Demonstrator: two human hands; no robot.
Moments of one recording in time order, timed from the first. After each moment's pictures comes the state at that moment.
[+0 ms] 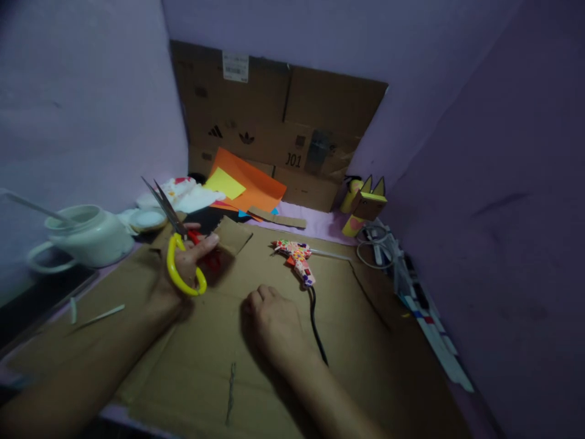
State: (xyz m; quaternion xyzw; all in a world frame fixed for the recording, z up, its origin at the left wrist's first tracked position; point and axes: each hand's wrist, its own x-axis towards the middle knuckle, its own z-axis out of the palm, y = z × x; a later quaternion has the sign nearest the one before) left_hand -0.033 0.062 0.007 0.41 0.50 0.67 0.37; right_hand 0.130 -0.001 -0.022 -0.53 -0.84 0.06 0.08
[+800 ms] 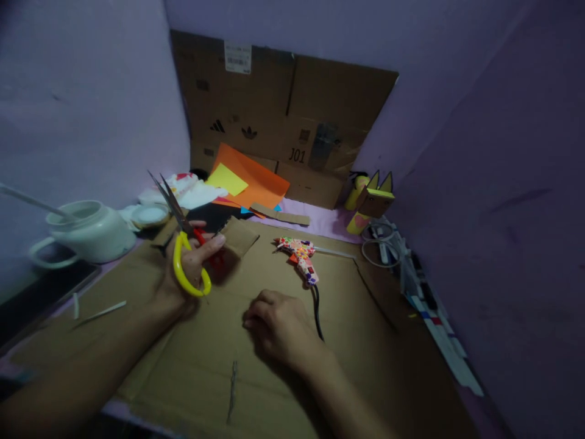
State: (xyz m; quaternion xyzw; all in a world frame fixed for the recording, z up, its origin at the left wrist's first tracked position) left_hand -0.028 0.059 0.002 0.42 0.49 0.66 0.37; right_hand 0.152 0.000 -0.031 -0.42 -0.86 0.21 0.20
